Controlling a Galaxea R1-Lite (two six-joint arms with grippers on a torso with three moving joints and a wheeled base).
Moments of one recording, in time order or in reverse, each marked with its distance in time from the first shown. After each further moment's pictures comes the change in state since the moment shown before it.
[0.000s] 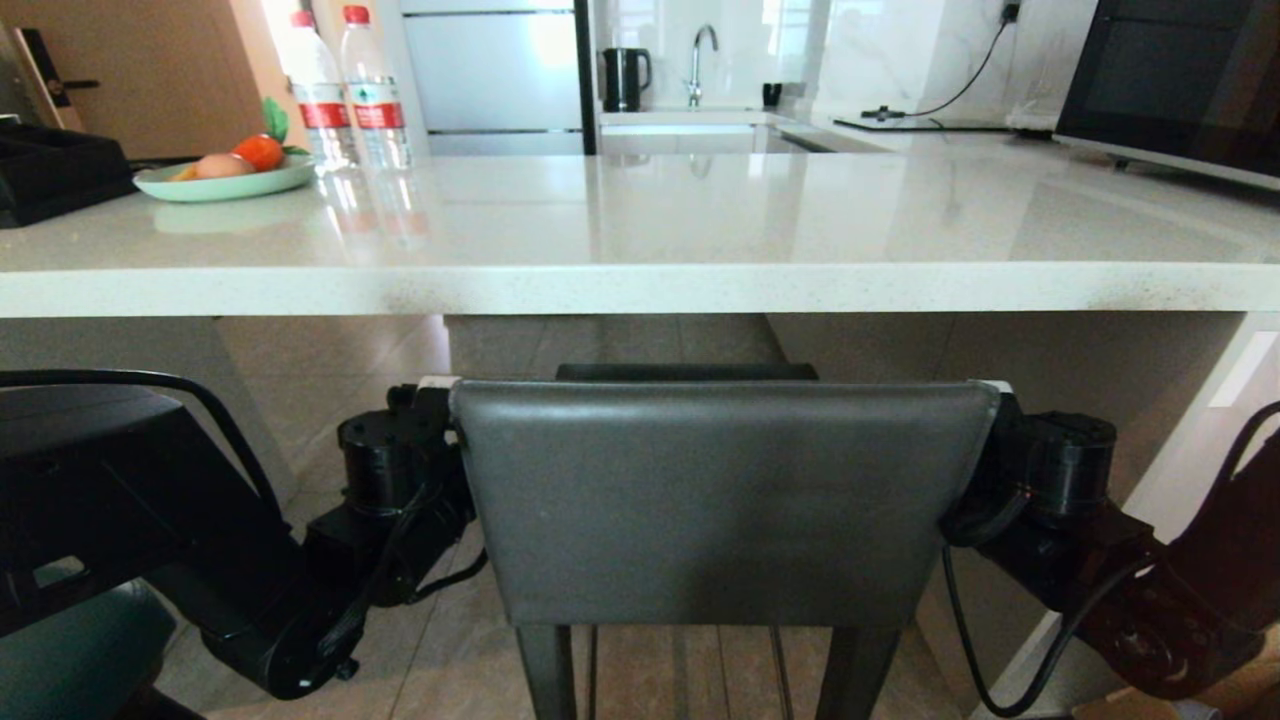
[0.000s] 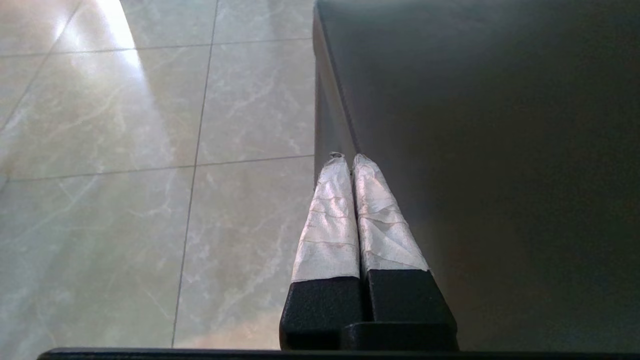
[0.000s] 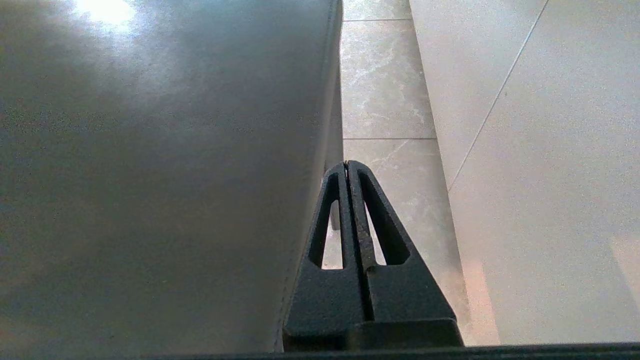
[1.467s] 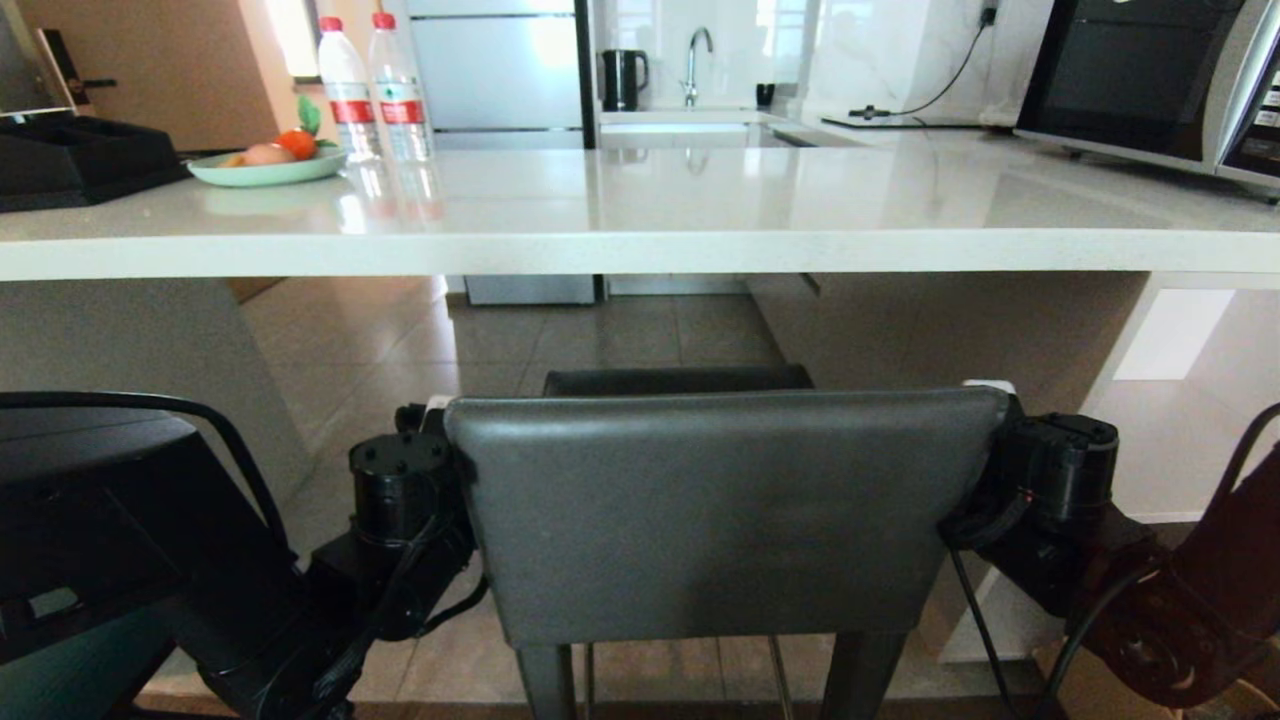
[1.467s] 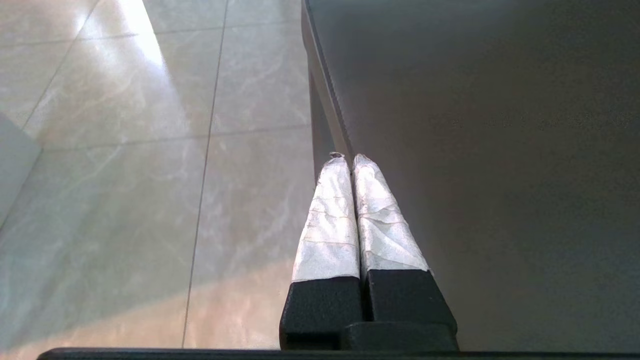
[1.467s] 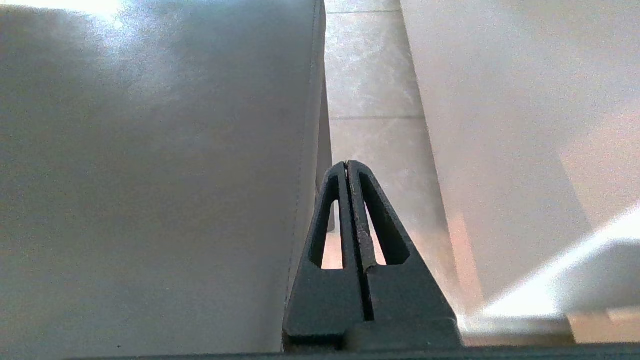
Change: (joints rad) left arm -0.074 -0.010 0.071 -0.030 0.086 0.015; right arm 0.023 -0.010 0.008 -0.001 -0.029 0.003
